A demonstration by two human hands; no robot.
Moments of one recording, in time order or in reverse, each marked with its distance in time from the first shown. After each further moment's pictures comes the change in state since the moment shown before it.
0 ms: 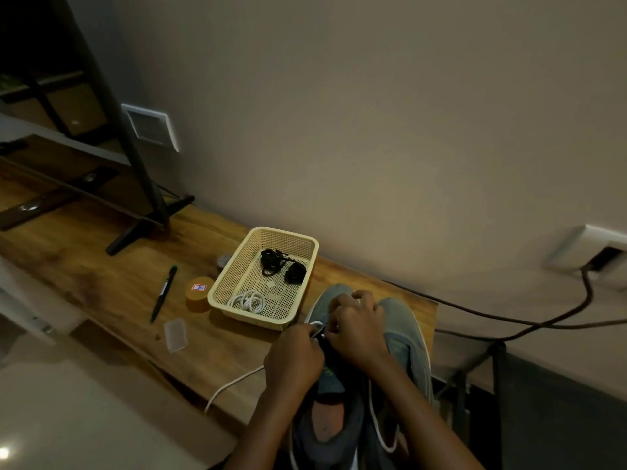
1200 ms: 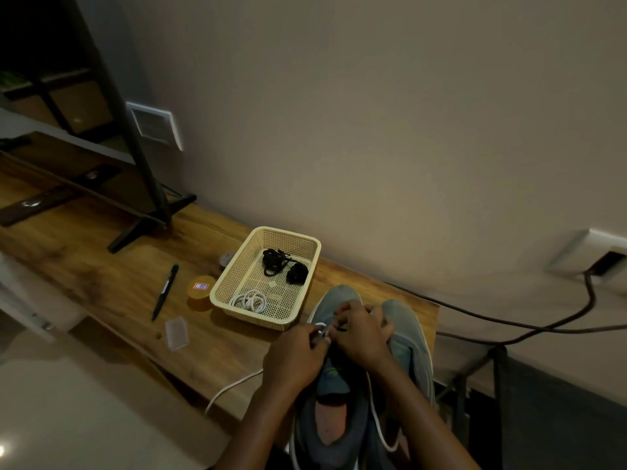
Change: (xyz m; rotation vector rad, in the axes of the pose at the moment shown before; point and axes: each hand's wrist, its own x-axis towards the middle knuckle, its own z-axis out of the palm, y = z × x) left_hand 0.007 -0.011 0.001 -0.059 -0.074 0.095; right_hand -0.004 -0.003 -0.004 0.401 -0.094 0.240
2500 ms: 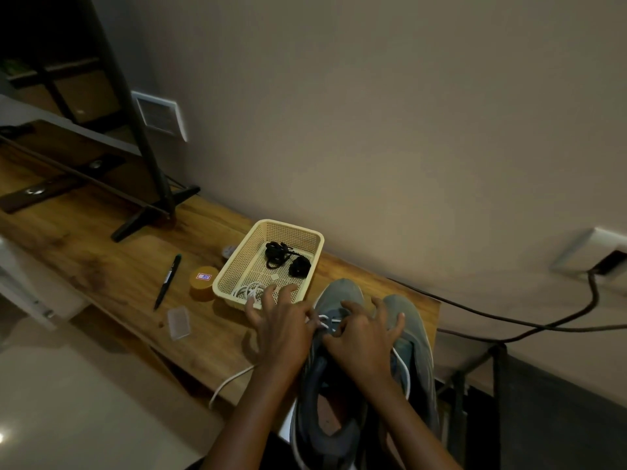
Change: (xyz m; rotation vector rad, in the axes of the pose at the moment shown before) left_hand 0.007 0.001 -0.011 0.343 0.228 0.038; right_hand -0.021 -0.007 0.013 -0.325 0.141 0.021
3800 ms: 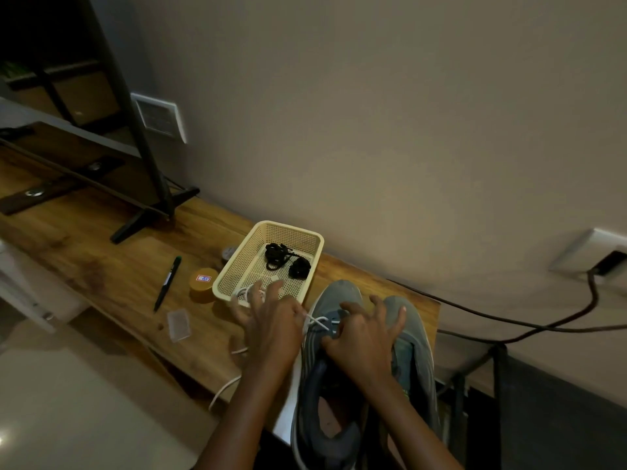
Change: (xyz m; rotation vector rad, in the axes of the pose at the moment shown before) left_hand 0.002 -0.008 -0.010 -0.001 0.043 -0.058; right_hand -0.002 -0.004 -0.006 -0.101 0.040 -0.072
